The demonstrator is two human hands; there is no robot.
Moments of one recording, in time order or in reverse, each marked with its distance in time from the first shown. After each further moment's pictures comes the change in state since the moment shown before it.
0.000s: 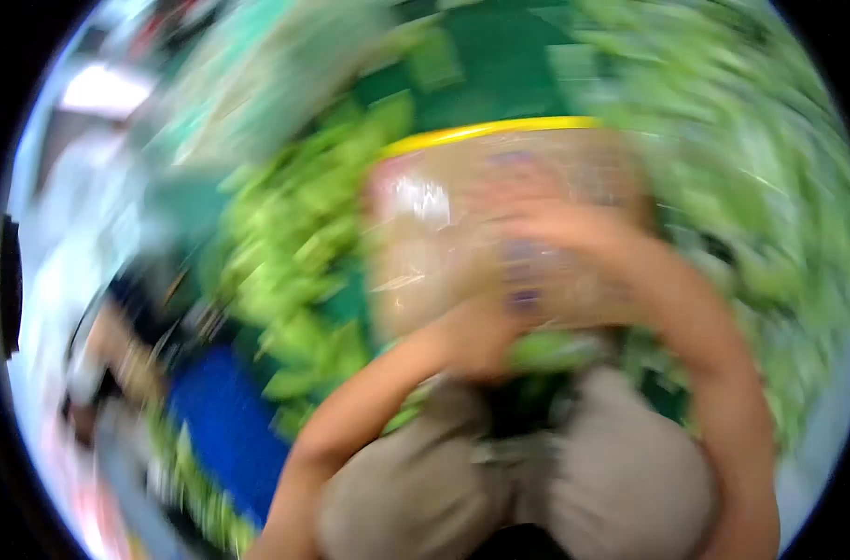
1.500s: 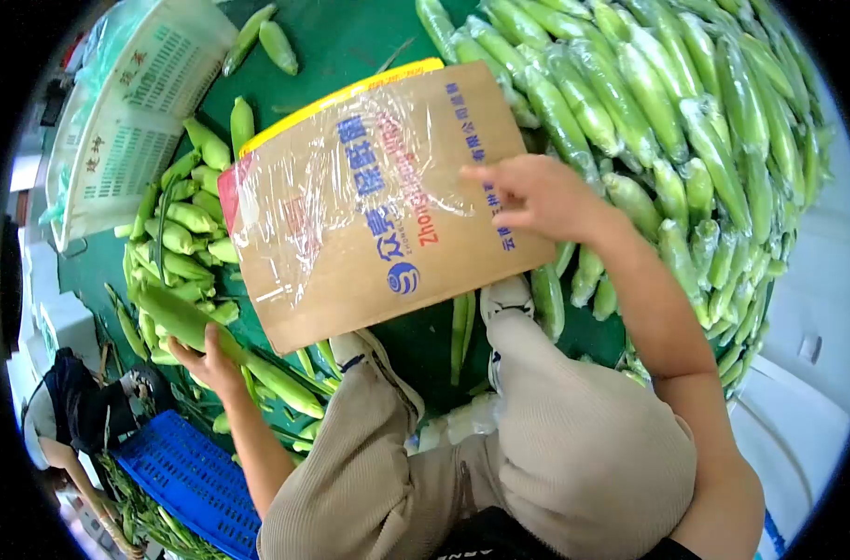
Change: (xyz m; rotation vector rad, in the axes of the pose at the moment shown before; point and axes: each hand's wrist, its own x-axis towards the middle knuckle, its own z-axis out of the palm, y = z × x) left_hand -0.169 -0.131 0.008 -0.368 1.558 -0.597; right_hand -0.138 -0.045 -0.096 0.243 -0.134 0.708
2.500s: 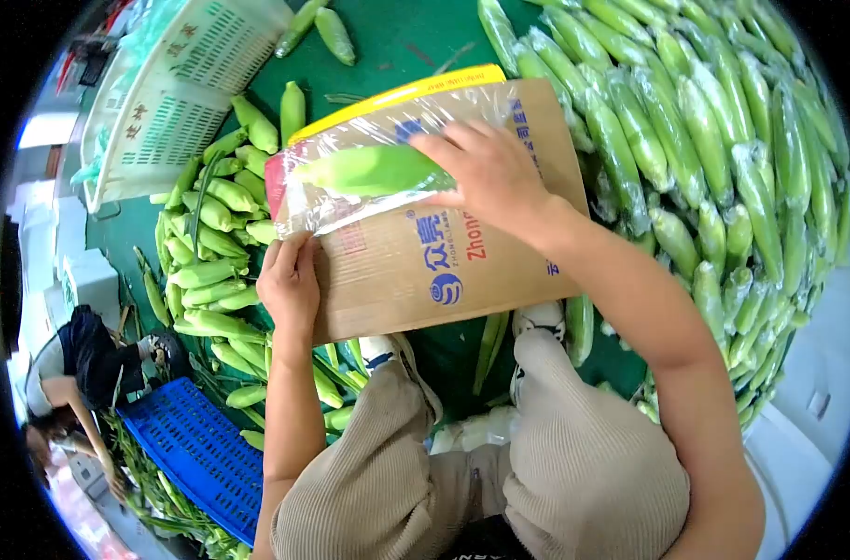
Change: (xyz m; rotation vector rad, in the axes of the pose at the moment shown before) left_hand -0.010 0.068 0.114 0.638 -0.340 0.498; right_hand 0.114 -0.049 0.041 -0.294 0.504 -0.323
